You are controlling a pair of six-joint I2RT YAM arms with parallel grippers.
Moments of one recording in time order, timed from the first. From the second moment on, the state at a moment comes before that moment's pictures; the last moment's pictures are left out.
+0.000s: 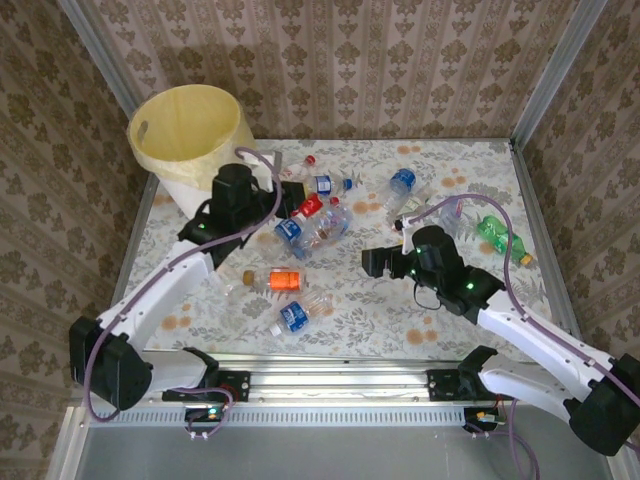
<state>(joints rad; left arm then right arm) -0.53 1.25 1.09 -0.18 0.22 -0.36 0.62 0.94 0.70 -0.30 0.06 0.40</state>
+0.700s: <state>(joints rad) -0.21 1.10 1.42 -0.23 -0.07 0.10 0.61 0.94 0.68 -0.30 0.06 0.40</state>
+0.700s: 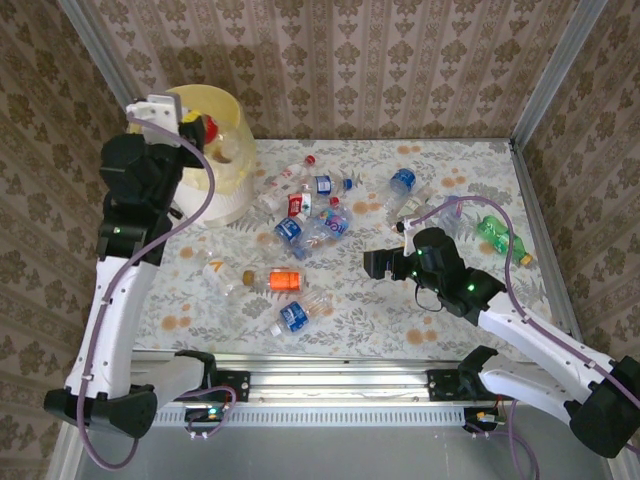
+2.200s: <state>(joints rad) -0.35 1.04 1.33 -0.35 0.06 0.03 0.19 1.13 0.76 -0.64 0.11 0.52</state>
